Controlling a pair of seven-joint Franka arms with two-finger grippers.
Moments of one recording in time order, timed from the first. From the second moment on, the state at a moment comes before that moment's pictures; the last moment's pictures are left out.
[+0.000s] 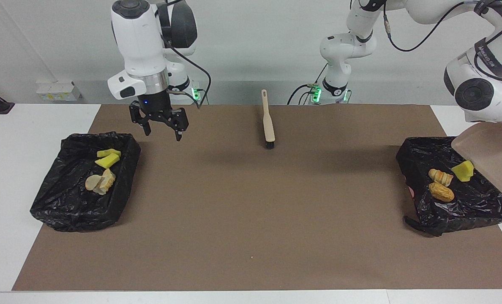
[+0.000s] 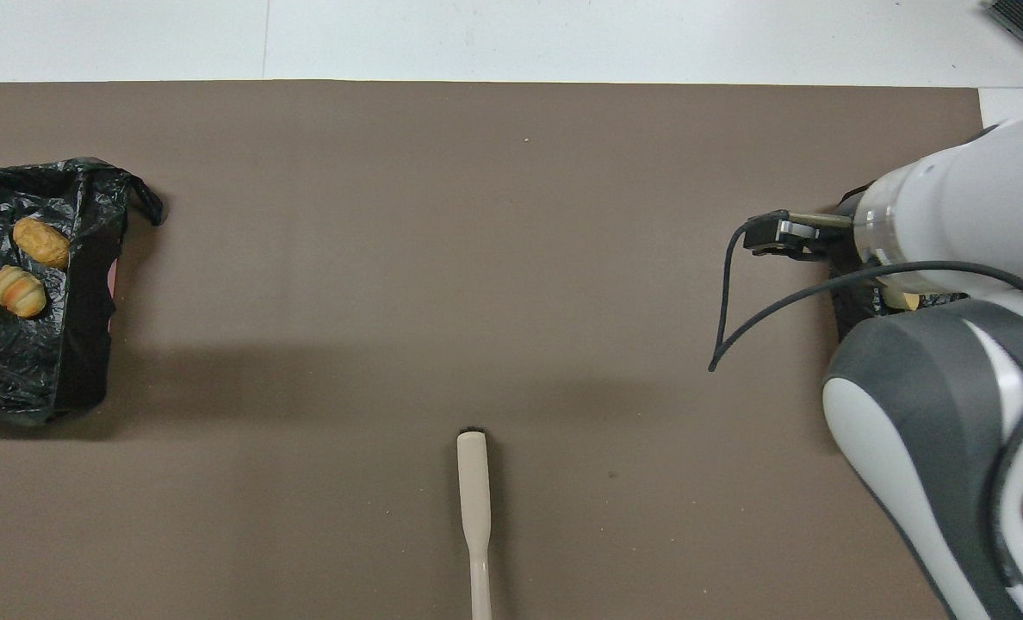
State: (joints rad) left arm 0.07 0.20 0.03 -1.61 1.19 1.67 1.16; right arm -0.05 0.01 0.25 -1.65 -0.09 1.79 0.43
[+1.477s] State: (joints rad) left arm -0.11 0.23 0.03 -1.47 0.49 1.65 0.70; right arm 0.00 0.01 0.15 -1.55 -0.08 1.62 0.37
